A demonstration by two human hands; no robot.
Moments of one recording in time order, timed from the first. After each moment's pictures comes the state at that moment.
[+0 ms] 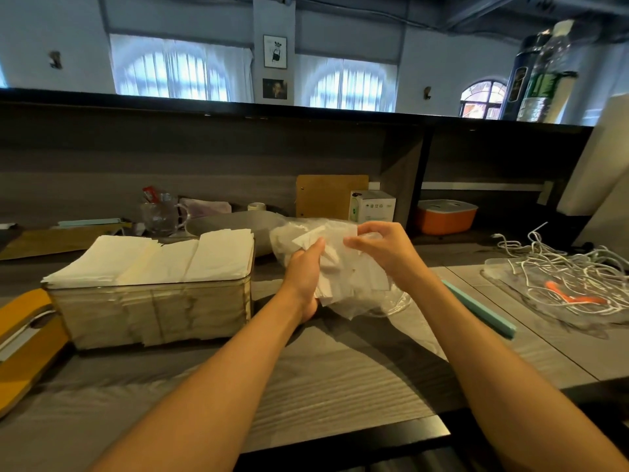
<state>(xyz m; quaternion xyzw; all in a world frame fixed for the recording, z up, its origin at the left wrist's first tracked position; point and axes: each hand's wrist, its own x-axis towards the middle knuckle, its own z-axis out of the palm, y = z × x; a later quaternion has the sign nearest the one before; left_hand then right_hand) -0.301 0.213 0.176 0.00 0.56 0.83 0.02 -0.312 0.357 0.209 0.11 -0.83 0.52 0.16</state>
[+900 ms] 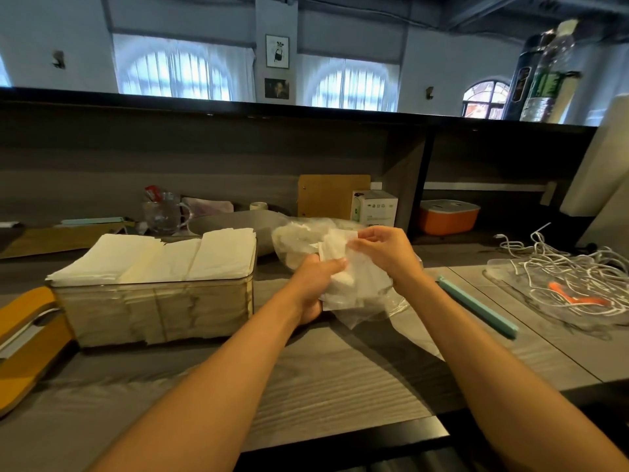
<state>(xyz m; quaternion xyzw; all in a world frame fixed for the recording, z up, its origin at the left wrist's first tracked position) -0.295 0.214 0.173 0.03 0.62 0.78 0.08 -0.315 0.353 0.204 0.06 -0.81 0.55 0.16</state>
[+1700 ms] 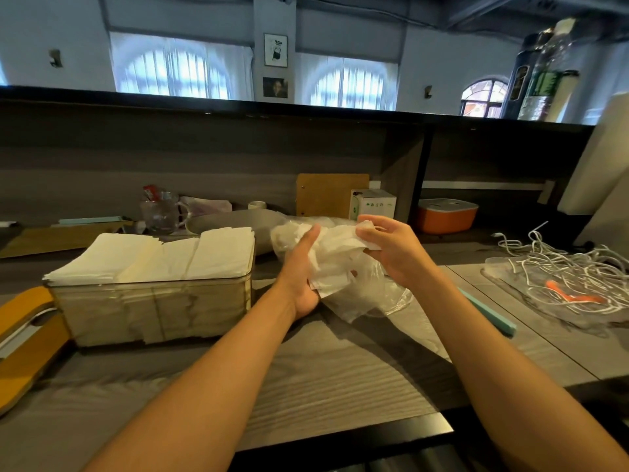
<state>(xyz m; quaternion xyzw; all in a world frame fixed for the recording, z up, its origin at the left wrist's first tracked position) -0.299 0.203 0.178 0.01 0.46 0.88 0.11 -0.320 0.364 0.207 0.07 -0.70 0.71 0.09</state>
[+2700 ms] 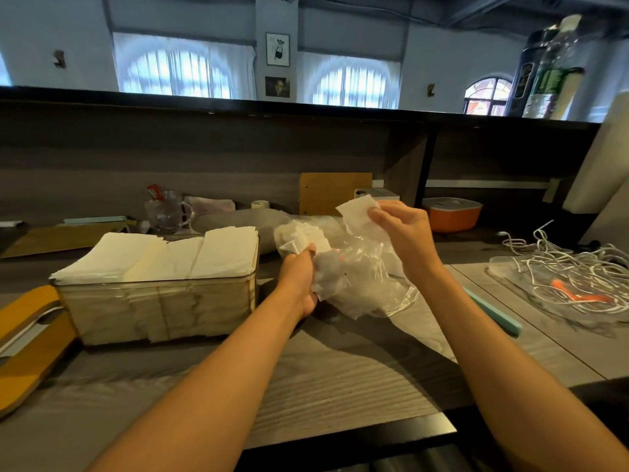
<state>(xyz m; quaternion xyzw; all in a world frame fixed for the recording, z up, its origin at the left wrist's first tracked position) -0.307 0.203 0.171 -0.12 0.53 0.84 0.04 -0.313 0.366 0.215 0.16 -0.71 0.64 0.25</state>
